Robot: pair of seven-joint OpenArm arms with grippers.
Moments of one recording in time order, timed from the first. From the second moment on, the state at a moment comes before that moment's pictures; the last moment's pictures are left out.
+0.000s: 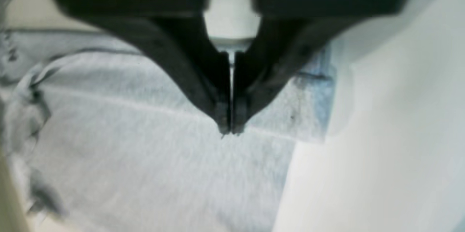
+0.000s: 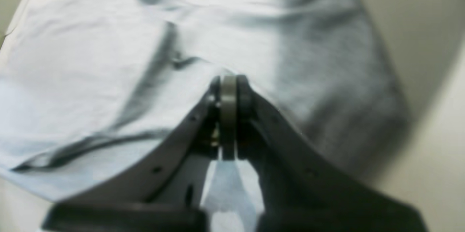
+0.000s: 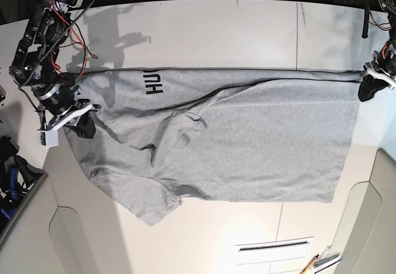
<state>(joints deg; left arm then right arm) 15.6 -25.4 -37.7 78.7 -47.2 -34.3 40.1 -2.3 3.3 25.6 93.8 28.5 29.3 -50.0</state>
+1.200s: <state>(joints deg) 26.5 -26.6 -21.7 83.5 -30.4 -22.1 30.2 -22.9 14.9 23.6 91.9 33.3 30.5 -50.0</state>
